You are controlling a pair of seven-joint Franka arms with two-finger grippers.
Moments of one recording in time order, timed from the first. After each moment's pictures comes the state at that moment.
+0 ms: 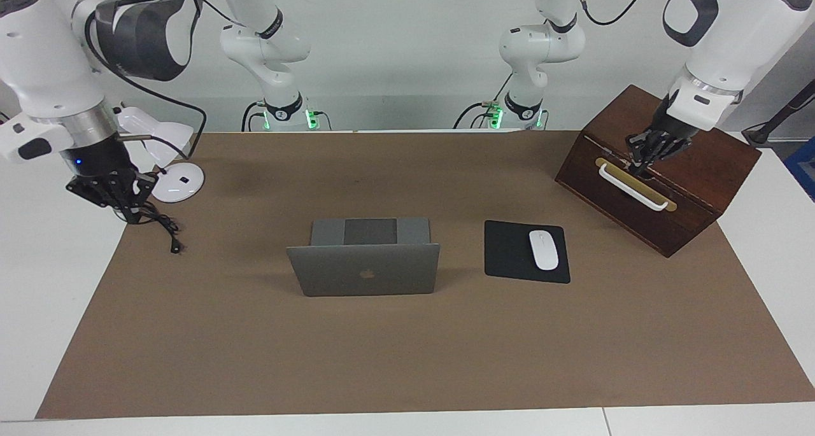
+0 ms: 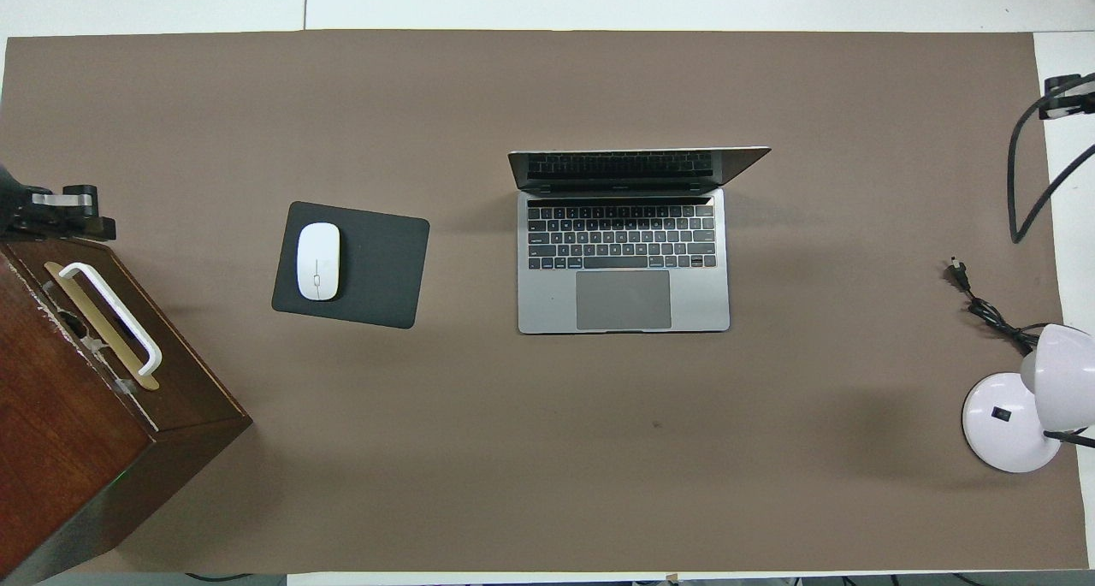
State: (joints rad) left arm 0.00 -0.03 -0.01 -1.72 -0.09 1.73 -0.04; right arm -0.02 0.25 -0.11 -1.38 -0.02 1.85 -0.16
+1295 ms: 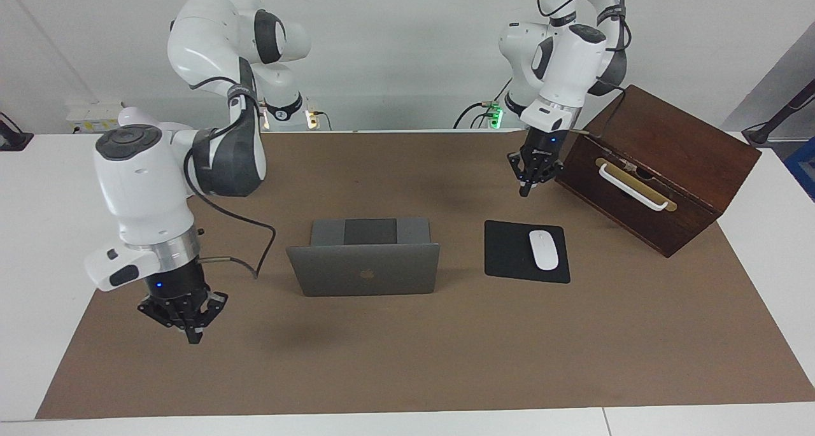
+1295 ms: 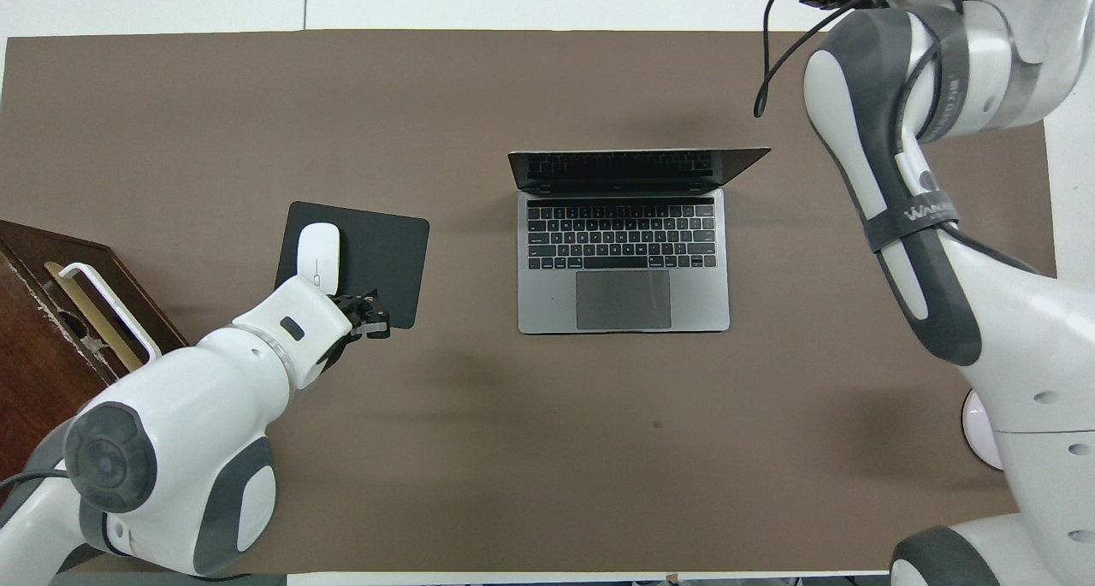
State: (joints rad) left arm -0.43 -0.28 -0.02 -2.51 -0.14 2.70 -0.19; right arm 0.18 0.71 -0.09 -0.97 -0.02 2.08 0.15
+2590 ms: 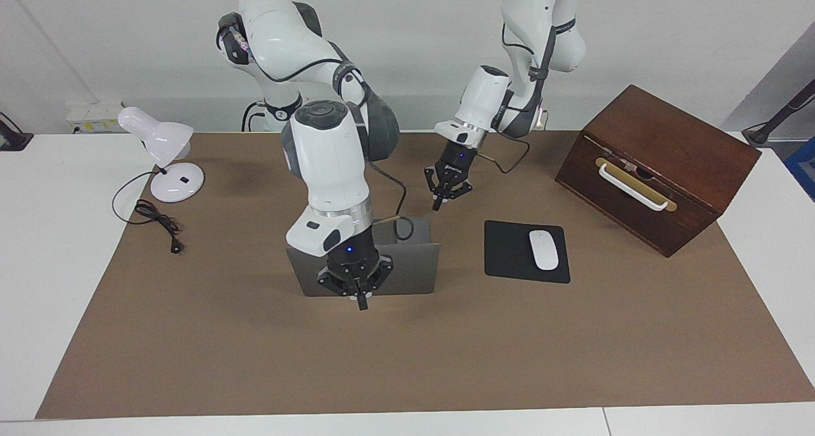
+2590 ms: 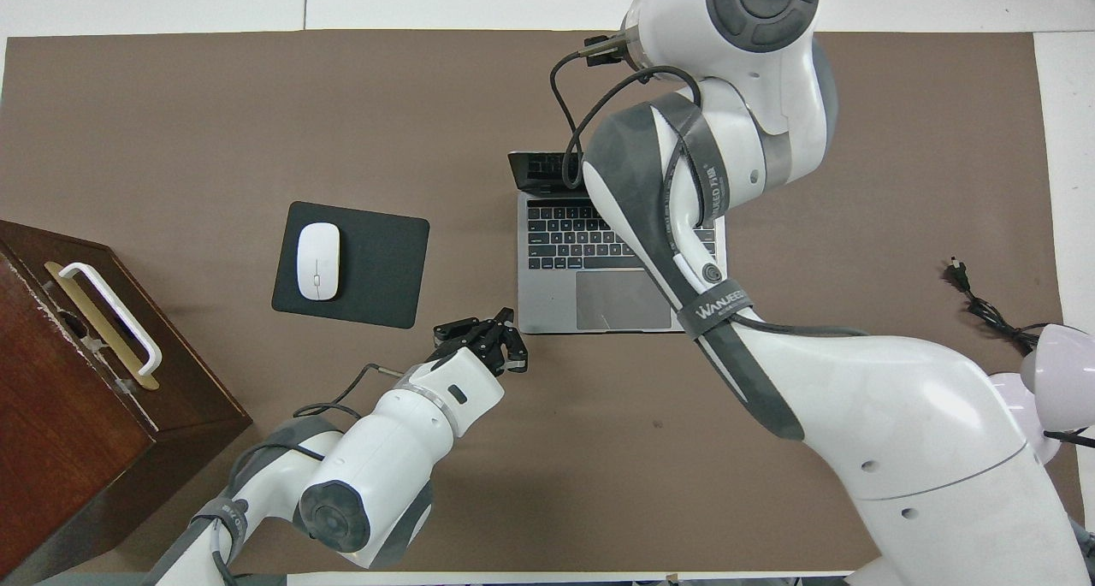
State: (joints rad) left arm -0.72 0.07 -0.02 -2.57 -0.14 3.36 -0.33; right arm 0.43 0.72 -0.06 -0.98 -0.02 2.10 0.21
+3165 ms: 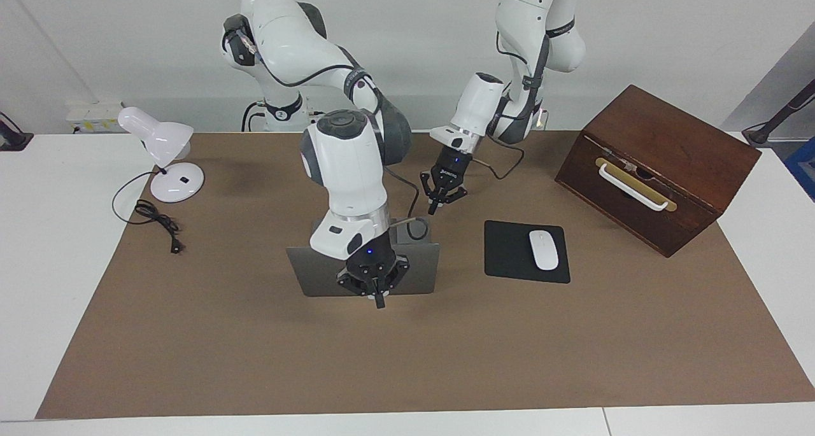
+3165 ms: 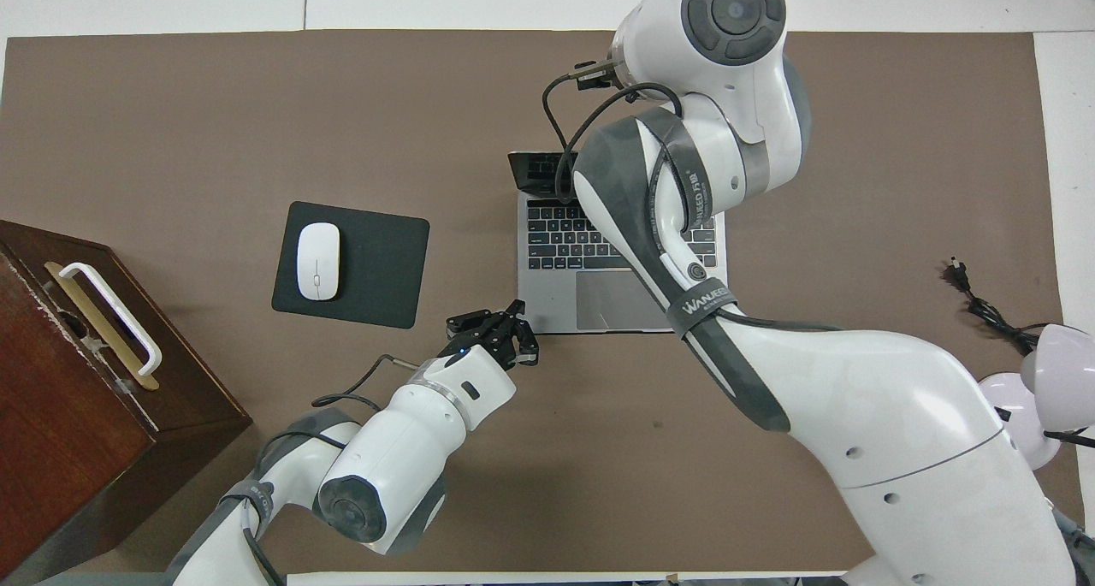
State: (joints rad) left arm -0.73 0.16 -0.01 -2.53 -0.14 3.47 -0.31; right arm 0.41 0.73 -0.07 -1.02 0.07 2.05 0.21
